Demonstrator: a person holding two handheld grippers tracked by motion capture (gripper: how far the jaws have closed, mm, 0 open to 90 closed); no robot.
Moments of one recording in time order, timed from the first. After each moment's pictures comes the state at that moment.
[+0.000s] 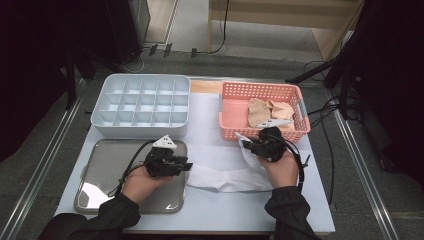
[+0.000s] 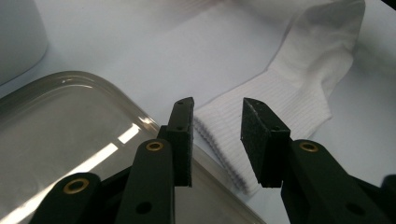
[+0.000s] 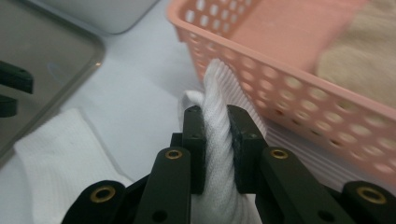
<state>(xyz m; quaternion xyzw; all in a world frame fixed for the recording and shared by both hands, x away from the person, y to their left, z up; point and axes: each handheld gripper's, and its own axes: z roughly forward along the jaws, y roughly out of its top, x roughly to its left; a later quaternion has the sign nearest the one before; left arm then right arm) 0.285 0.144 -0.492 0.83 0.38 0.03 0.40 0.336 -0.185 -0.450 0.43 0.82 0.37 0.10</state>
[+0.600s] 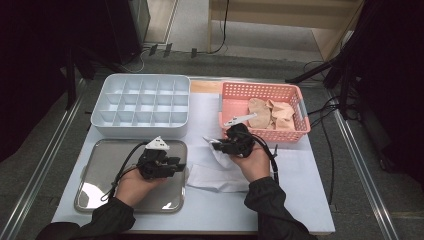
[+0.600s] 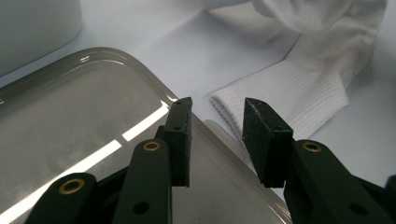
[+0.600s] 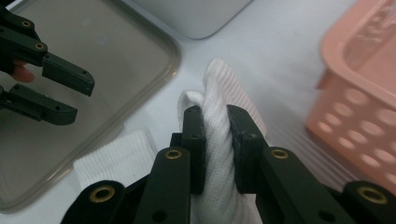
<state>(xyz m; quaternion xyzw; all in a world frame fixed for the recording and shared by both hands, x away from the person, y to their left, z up) 0.277 0.160 -0.494 0.82 0.41 0.04 0.40 0.355 -0.110 -0.466 0.35 0.86 0.38 0.02</state>
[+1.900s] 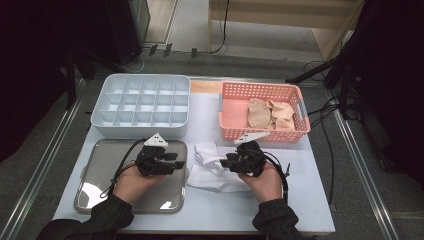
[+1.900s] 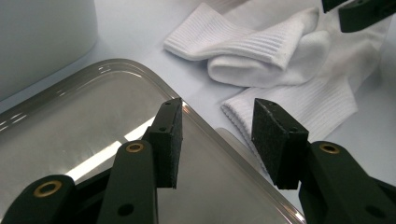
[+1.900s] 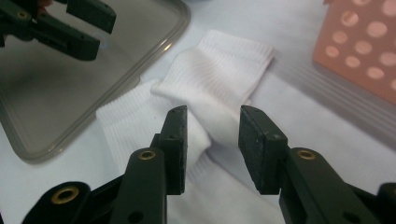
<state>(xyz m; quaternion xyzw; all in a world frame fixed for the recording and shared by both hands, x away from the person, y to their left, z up) 0.285 0.162 -0.489 0.82 0.40 0.05 0.39 0.304 -0.140 -0.469 0.37 0.85 0.37 0.03</state>
